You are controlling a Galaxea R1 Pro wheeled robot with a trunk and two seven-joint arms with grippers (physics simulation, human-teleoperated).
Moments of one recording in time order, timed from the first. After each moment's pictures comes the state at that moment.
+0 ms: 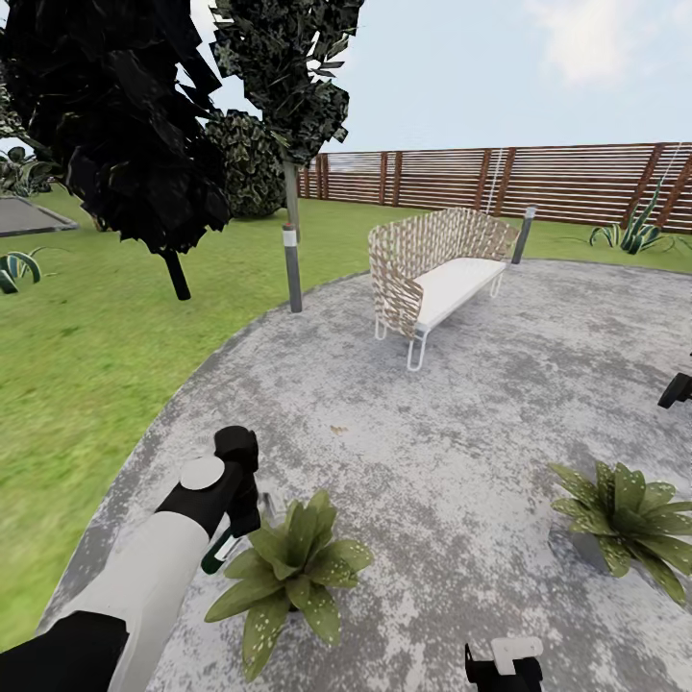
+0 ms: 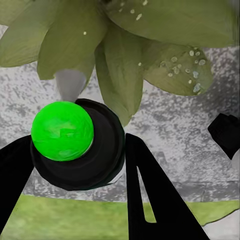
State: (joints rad) left arm -0.87 -0.07 -0.12 -0.80 -1.59 0.62 -1.56; right arm -0.40 0.00 -0.52 -0.11 0.66 -0.48 -0.20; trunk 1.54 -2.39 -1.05
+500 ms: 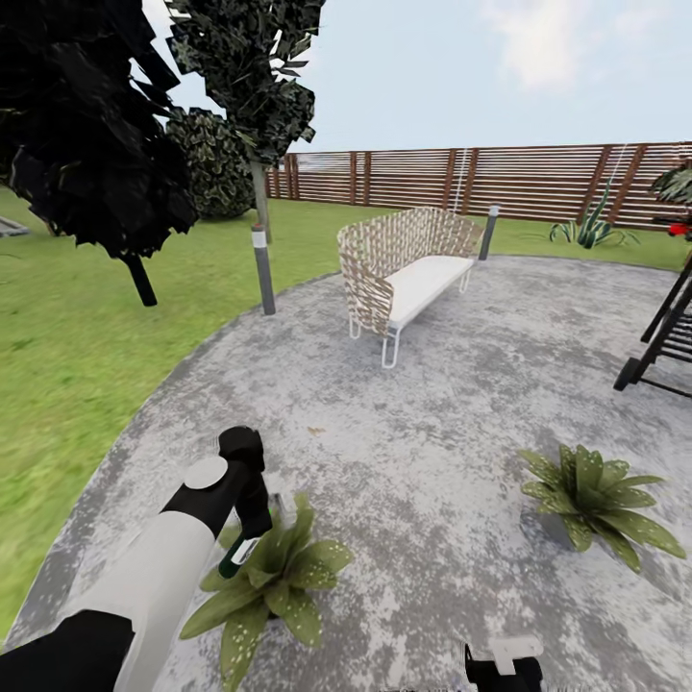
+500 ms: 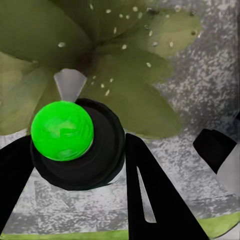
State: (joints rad) left arm -0.88 -0.09 -0.12 -0.79 -1.51 0.61 -1.56; right arm -0.40 0.00 -0.51 -0.11 0.66 -0.48 -0.20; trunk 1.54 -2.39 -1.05
